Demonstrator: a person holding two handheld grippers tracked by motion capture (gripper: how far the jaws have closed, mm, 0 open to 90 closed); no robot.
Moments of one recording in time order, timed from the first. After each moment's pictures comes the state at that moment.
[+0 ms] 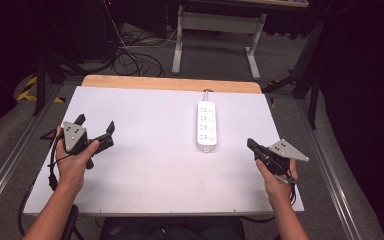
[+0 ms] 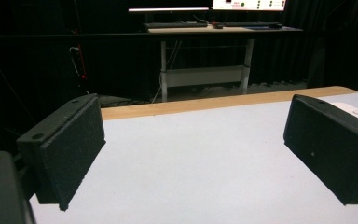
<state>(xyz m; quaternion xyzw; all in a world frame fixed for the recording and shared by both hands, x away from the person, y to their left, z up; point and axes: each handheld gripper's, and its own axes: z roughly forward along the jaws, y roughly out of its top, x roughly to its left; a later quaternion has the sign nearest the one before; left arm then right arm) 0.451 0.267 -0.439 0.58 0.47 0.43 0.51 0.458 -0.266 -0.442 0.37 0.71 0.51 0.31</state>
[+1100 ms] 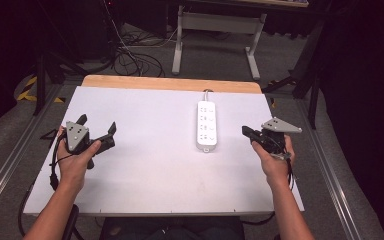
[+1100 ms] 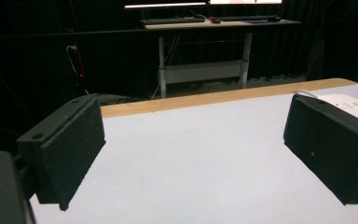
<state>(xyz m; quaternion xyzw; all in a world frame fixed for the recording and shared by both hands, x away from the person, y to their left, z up) 0.455 0.265 -0.443 0.59 0.47 0.43 0.50 0.499 -0.248 -0.401 0.39 0.75 0.47 0.26</state>
